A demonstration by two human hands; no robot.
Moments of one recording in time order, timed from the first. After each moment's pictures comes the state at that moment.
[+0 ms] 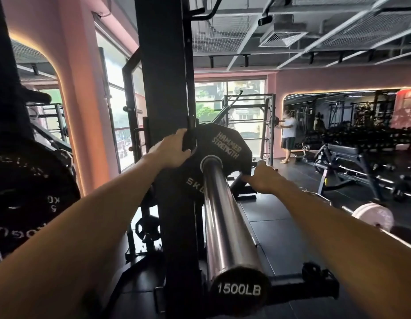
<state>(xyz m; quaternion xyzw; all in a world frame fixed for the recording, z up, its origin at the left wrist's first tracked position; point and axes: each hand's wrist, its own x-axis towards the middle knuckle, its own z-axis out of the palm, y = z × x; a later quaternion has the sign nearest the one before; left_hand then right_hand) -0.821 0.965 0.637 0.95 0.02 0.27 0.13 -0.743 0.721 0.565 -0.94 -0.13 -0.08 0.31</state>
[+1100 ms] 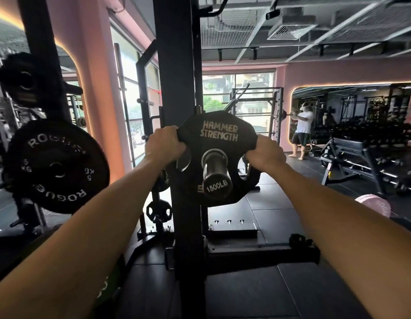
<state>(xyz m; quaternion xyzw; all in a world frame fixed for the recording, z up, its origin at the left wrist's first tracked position) -0.966 0.909 0.613 0.91 0.14 0.38 0.11 -0.881 0.685 0.584 -0.90 -0.12 -0.25 0.33</state>
